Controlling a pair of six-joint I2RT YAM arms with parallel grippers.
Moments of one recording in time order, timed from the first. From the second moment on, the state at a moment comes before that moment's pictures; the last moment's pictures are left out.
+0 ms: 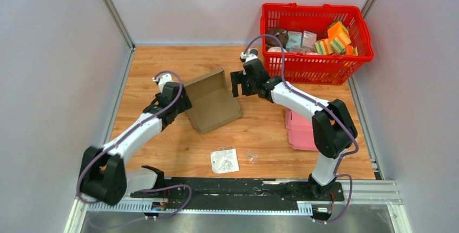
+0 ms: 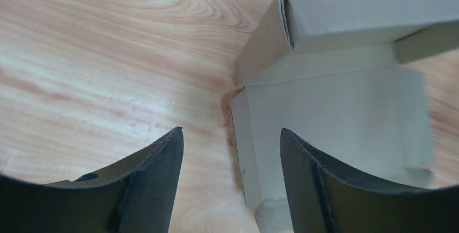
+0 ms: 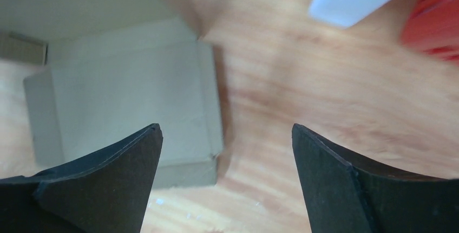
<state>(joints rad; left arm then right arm) -0.35 1.27 0.75 -0.25 -0.39 -0.58 0.62 1.79 1.36 -0.28 0.12 0.31</state>
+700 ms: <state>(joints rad) -0.94 1.70 1.19 -0.54 -0.29 -0.11 0.44 1.16 0.90 -0.48 0.07 0.54</state>
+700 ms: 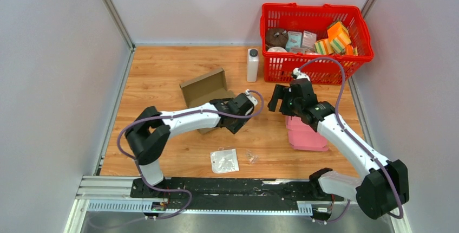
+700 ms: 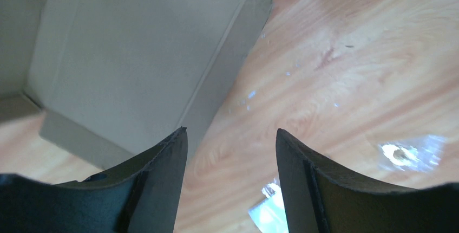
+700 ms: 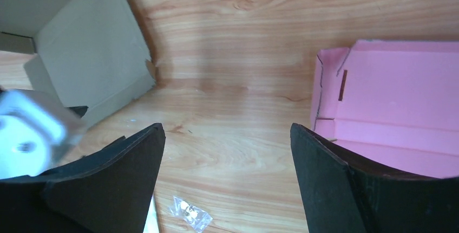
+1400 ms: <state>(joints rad) -1.02 2.04 1.34 -0.64 -0.65 0.11 0.42 1.02 0.80 -0.49 0.11 0.52</state>
